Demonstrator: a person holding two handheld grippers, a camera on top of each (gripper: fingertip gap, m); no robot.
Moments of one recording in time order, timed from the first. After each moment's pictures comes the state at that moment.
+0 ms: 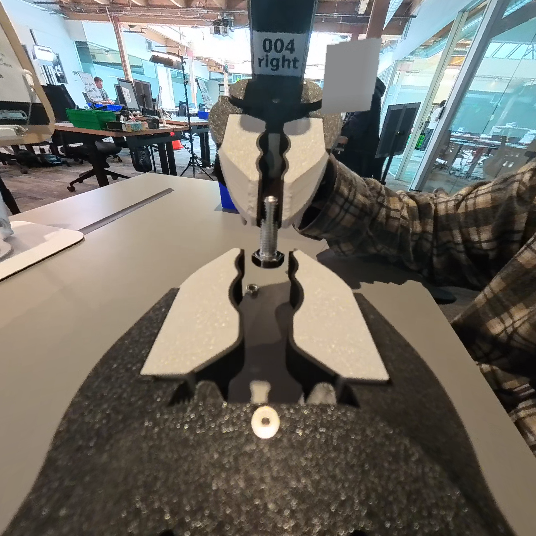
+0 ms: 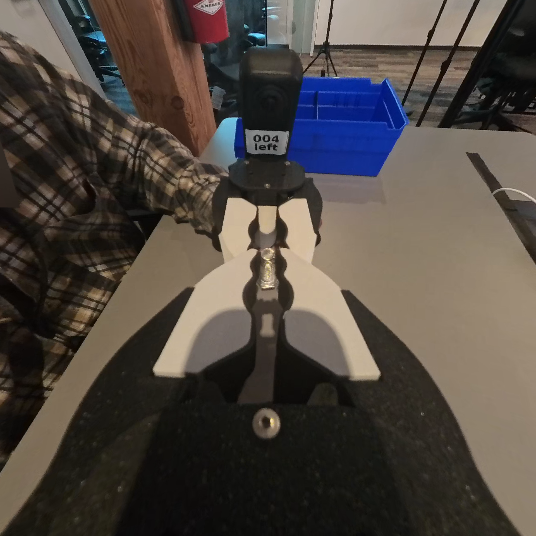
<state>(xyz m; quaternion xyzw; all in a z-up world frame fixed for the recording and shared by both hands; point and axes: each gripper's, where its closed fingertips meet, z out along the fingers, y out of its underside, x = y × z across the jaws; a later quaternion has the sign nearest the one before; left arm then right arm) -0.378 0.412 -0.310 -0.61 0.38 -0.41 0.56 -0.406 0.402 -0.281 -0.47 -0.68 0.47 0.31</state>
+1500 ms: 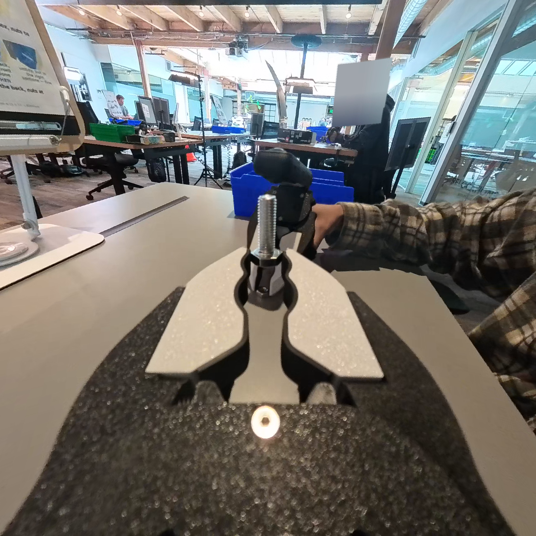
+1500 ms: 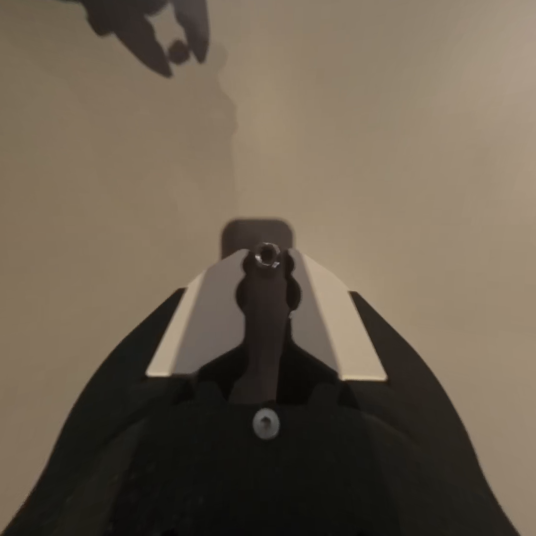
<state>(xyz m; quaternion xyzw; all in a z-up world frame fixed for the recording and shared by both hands) -0.390 0.419 -0.308 -0.60 0.35 -0.41 0.59 -0.296 0.464 -0.438 -0.67 -0.66 0.27 0.23</state>
